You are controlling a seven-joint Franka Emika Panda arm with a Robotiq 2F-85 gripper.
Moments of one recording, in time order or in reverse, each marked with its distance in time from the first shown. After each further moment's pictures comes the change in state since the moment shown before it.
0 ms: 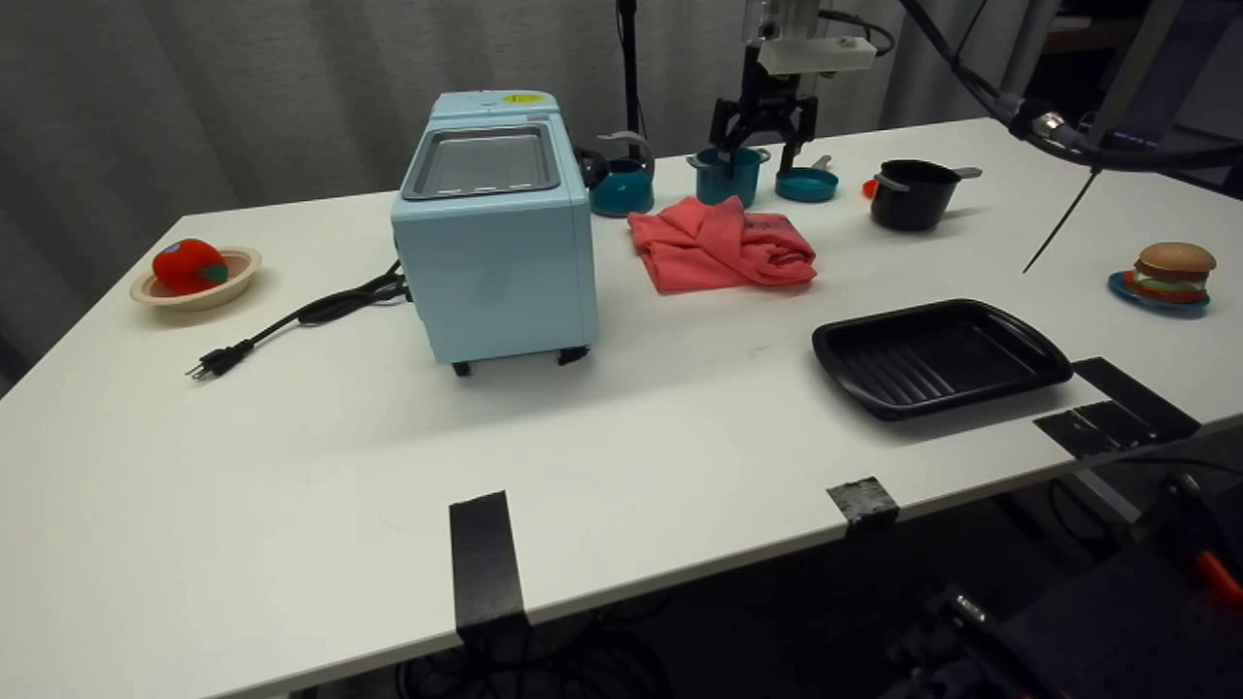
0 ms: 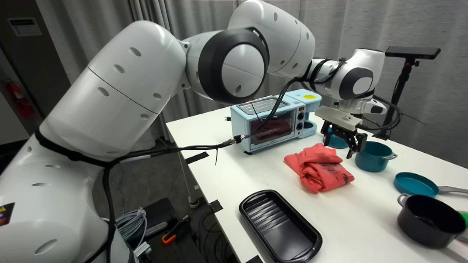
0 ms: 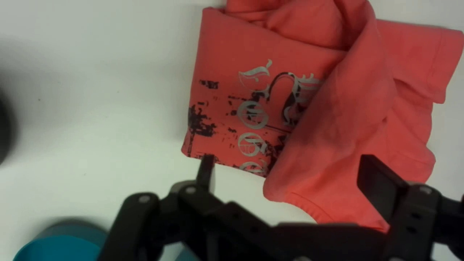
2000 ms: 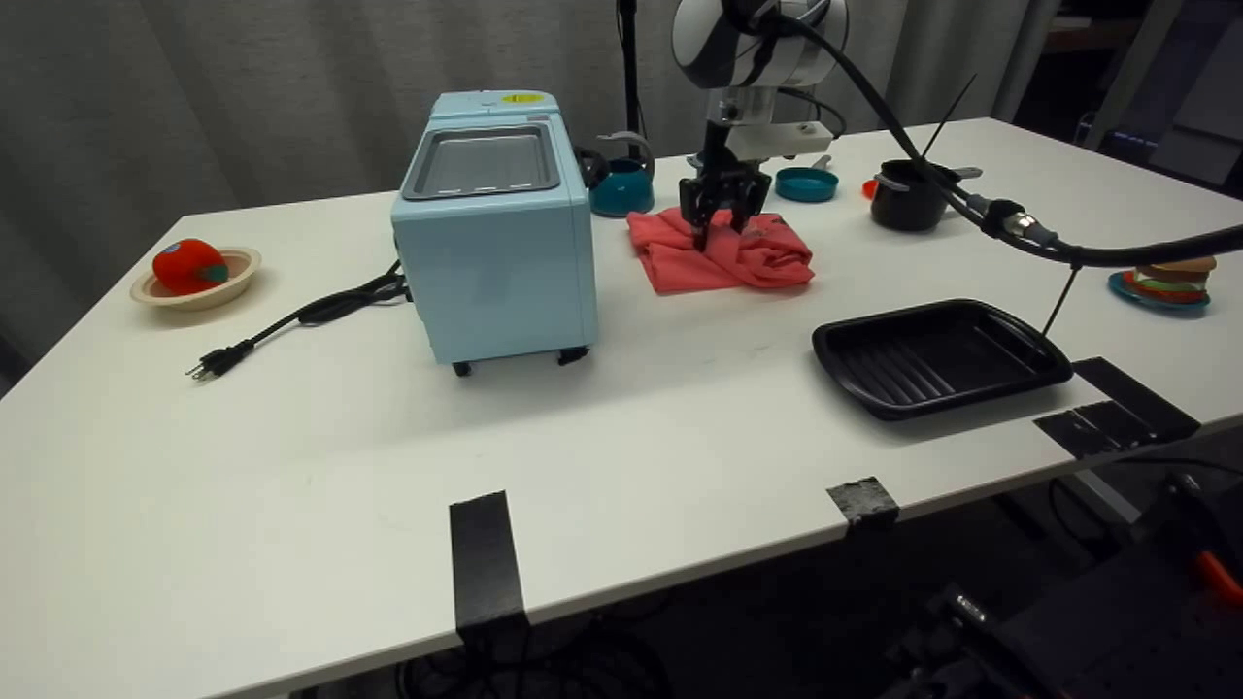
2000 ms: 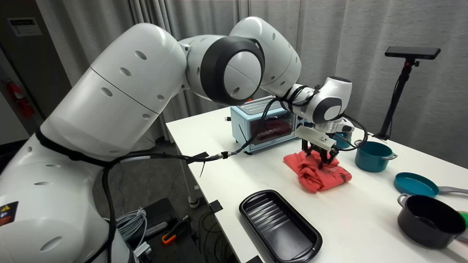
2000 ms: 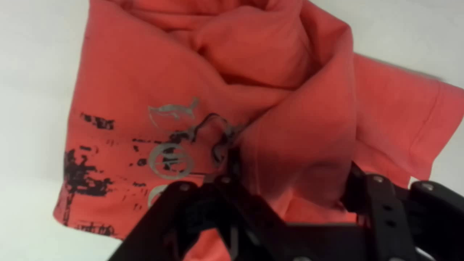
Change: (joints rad) arm 0.033 0.011 0.076 -0.203 -0.002 0.242 -0.095
